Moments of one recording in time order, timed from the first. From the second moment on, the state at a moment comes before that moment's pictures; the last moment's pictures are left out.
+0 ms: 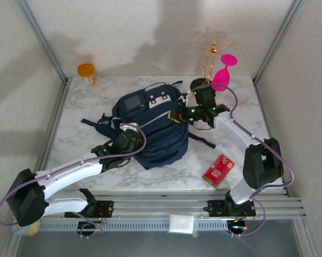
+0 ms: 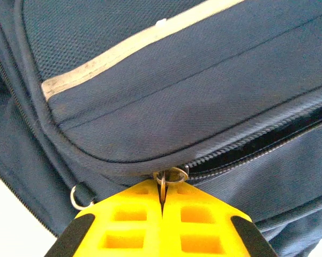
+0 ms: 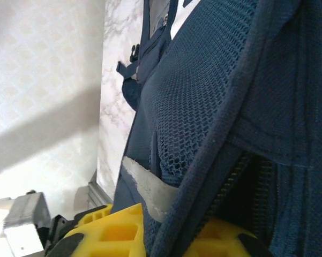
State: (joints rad) left arm -0.77 1.19 0.71 -0.29 -0.26 -0.71; right arm 0.43 1.60 1.23 -0.39 -0.68 0.70
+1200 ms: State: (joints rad) left arm -0.64 1.20 0.74 -0.29 -0.26 -0.70; right arm 0.54 1.52 1.11 -0.20 -0.51 0.79
